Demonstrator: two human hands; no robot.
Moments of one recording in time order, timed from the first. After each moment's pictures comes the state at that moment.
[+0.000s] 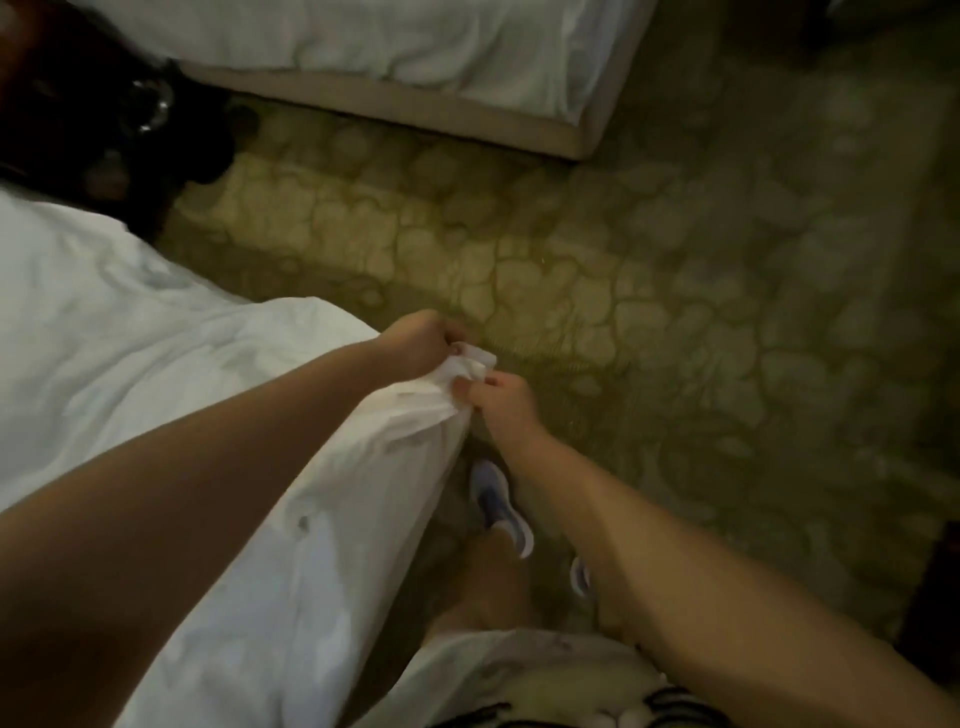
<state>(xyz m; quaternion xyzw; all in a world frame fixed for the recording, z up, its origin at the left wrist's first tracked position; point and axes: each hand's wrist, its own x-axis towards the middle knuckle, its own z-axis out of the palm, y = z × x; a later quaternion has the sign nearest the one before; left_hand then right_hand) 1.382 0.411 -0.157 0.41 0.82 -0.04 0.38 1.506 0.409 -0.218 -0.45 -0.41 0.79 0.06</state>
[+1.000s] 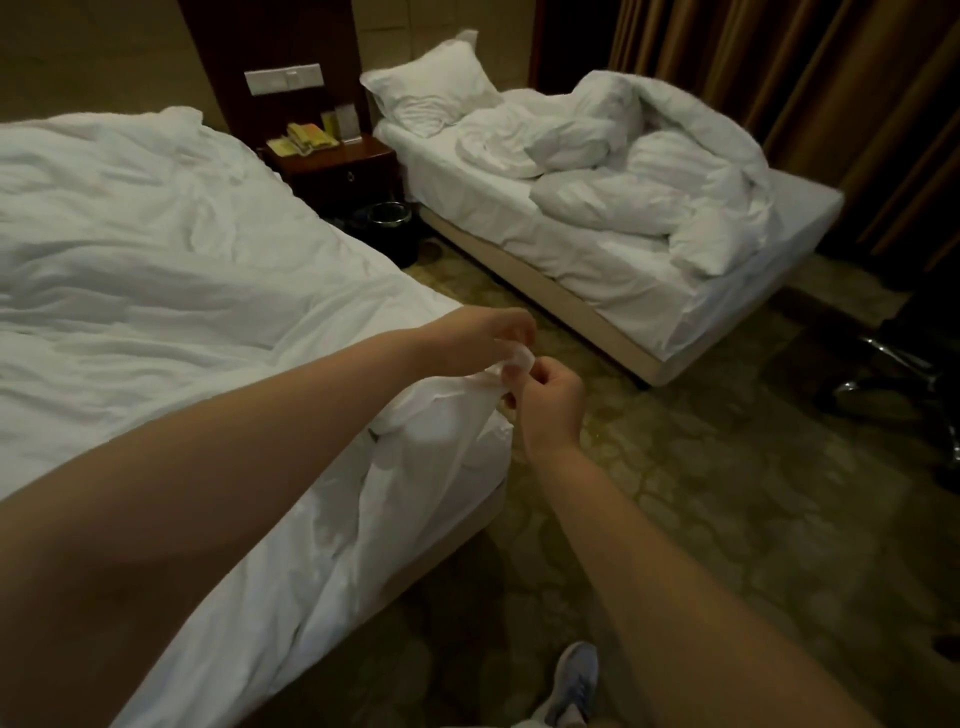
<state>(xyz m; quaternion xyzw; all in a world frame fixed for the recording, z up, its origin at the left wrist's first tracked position) 1.419 0.124 0.051 0.50 0.83 0.19 0.17 1.524 0.182 -0.008 -0.30 -0.65 0.65 0.27</state>
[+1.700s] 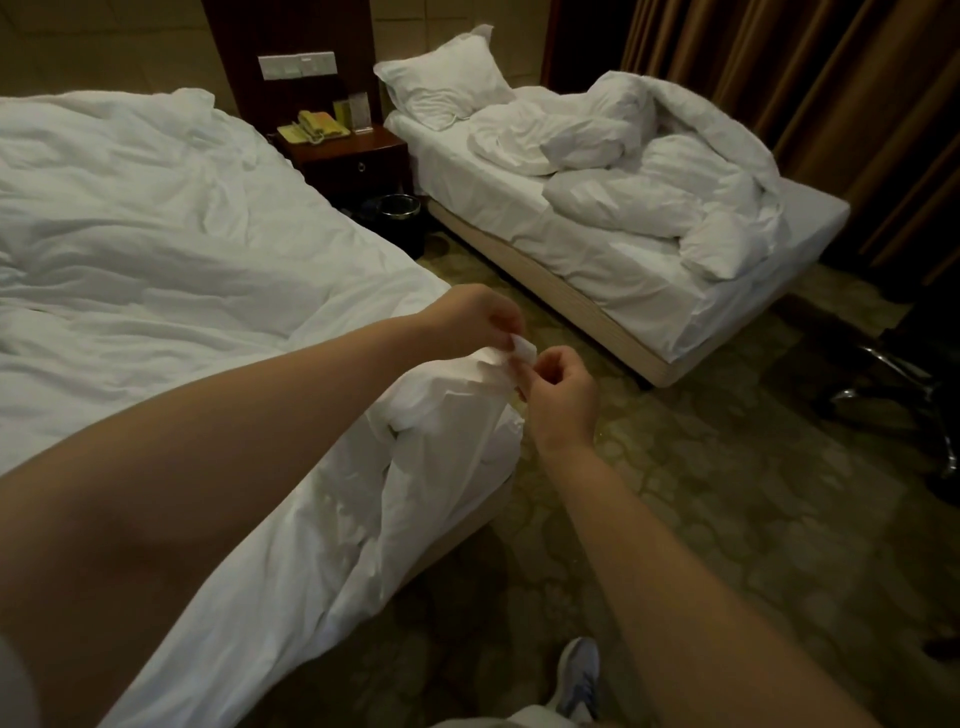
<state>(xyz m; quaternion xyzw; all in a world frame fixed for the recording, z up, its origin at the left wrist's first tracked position) 1.399 0.087 0.051 0.46 0.85 0.24 0.12 1.520 0.157 -0.015 -0.27 -0.71 0.58 0.29</state>
